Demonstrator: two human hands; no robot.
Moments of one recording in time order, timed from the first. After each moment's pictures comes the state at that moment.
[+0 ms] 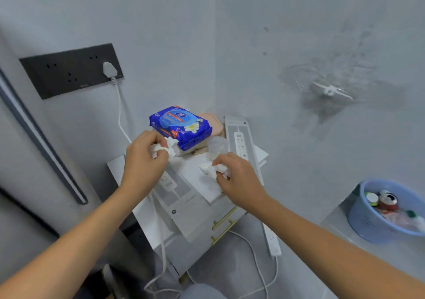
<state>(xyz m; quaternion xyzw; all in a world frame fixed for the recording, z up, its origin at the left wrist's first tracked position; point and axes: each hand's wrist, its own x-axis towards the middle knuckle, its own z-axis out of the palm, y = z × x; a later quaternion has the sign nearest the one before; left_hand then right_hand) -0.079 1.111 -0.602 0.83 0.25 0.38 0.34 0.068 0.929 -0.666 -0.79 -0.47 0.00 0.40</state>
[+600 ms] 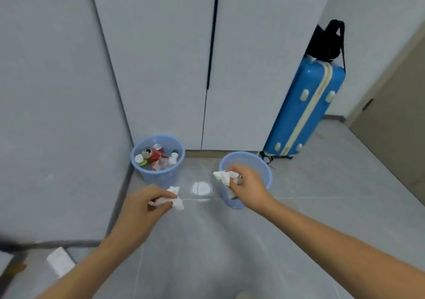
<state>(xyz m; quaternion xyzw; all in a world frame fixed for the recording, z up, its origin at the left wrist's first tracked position) 0.141 0.545 -0.731 0.86 -0.15 -0.02 0.49 0.150 0.248 -0.743 -0.92 0.04 -0.04 0.38</state>
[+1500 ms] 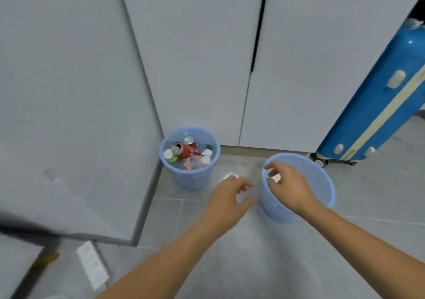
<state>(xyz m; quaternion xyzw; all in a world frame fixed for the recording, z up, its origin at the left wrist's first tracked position) 0.250 0.452 -0.827 0.88 -0.16 -0.08 0.43 0.264 0.250 -0.818 -0.96 0.06 0.02 0.27</state>
